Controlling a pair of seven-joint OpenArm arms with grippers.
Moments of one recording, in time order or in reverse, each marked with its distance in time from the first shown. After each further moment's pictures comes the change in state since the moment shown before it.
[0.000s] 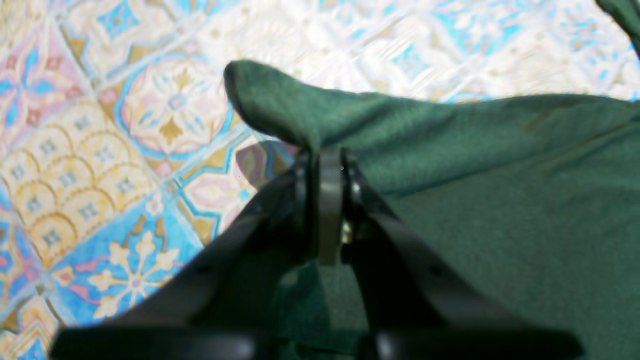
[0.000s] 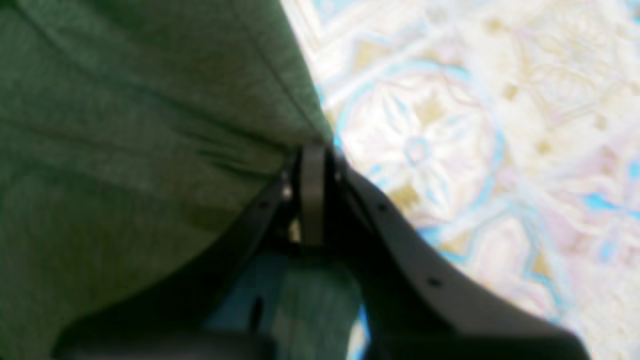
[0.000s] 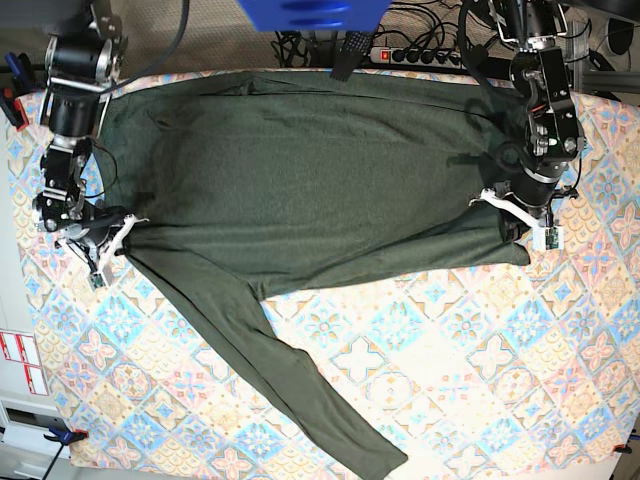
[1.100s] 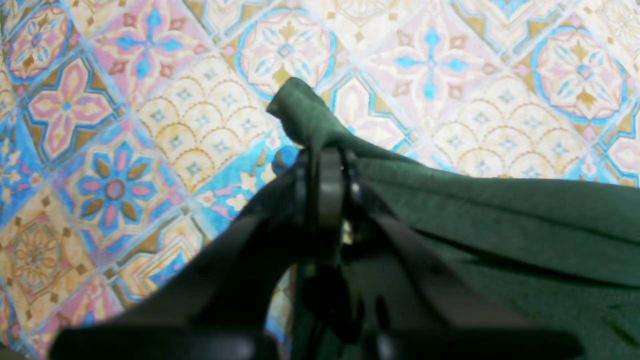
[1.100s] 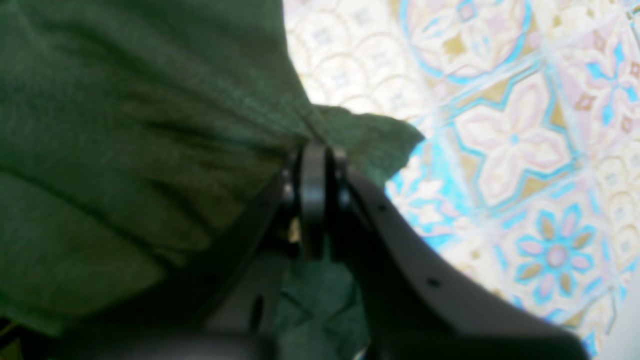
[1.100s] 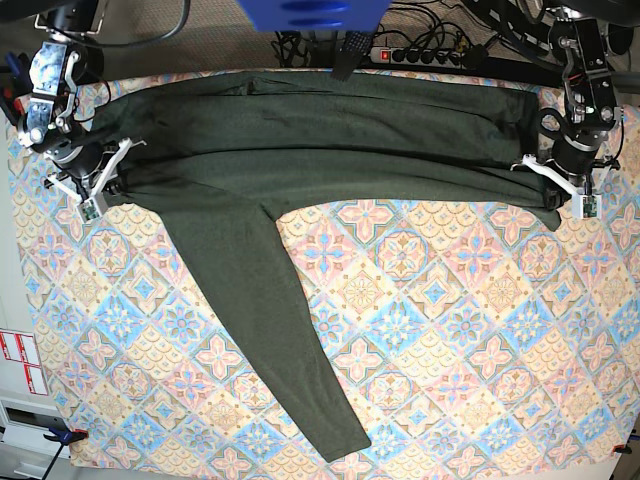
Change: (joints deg) left arm 10.0 -7.8 -5.3 3.6 -2.4 -0.4 -0.1; right arm -27.9 -0.2 6.3 31.9 12.4 0.4 -6.2
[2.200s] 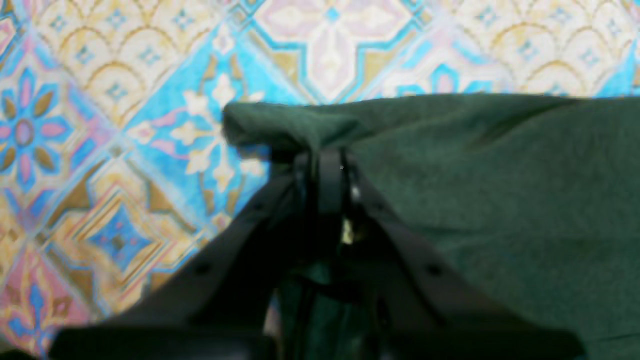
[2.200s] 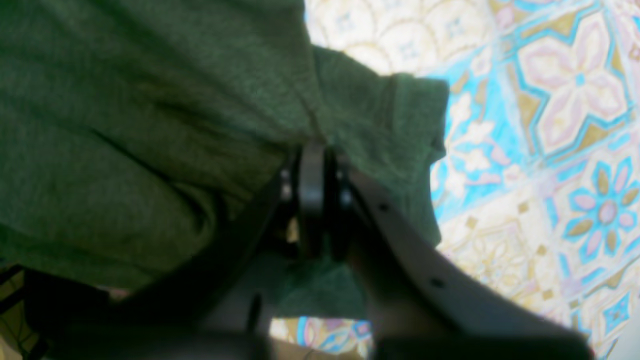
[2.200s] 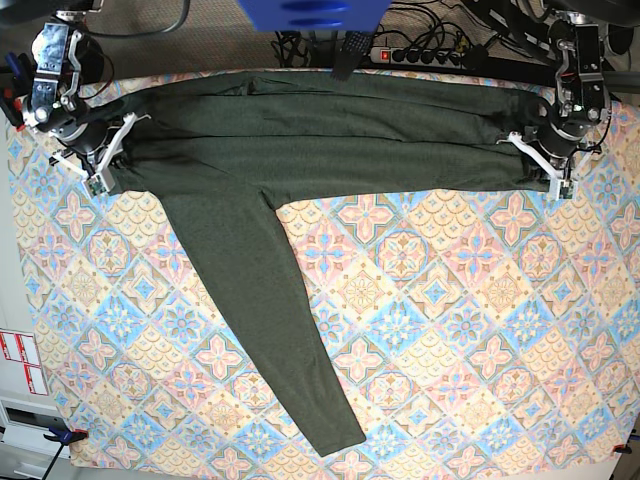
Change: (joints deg) left arm 1.1 -4.3 7.8 -9.7 -0.1 0.3 -0.2; right arm -5.2 0.0 -0.4 1.3 -0.2 0.0 -0.9
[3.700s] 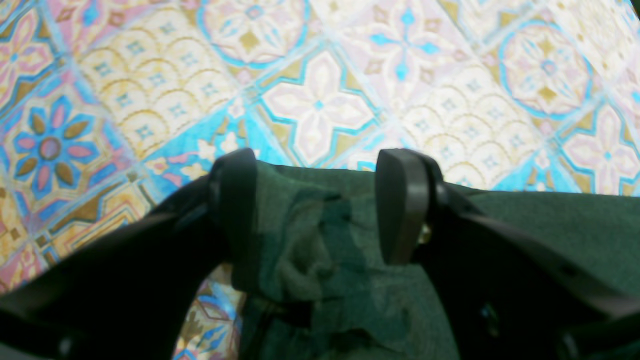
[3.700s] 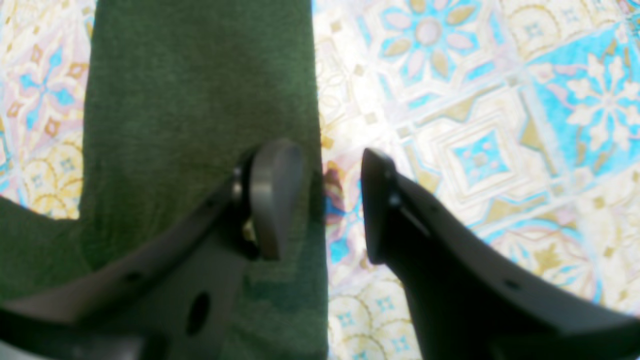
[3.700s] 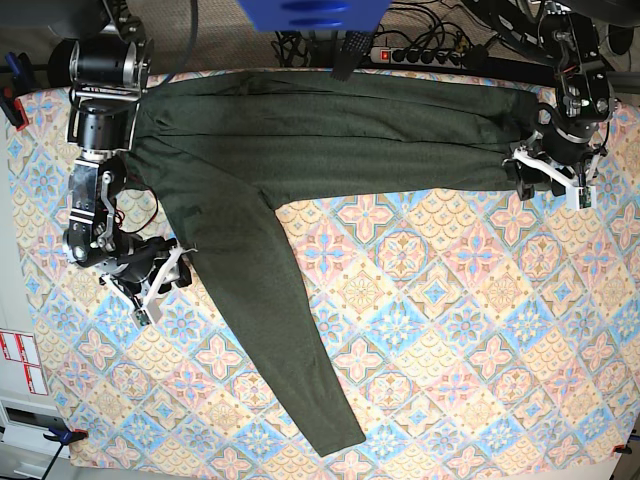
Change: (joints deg) left arm 0.2 6.8 -8.2 10.6 -5.0 0.3 3.2; right arm 37.1 -6.2 -11.6 -25.6 -0.8 -0.6 -3.4
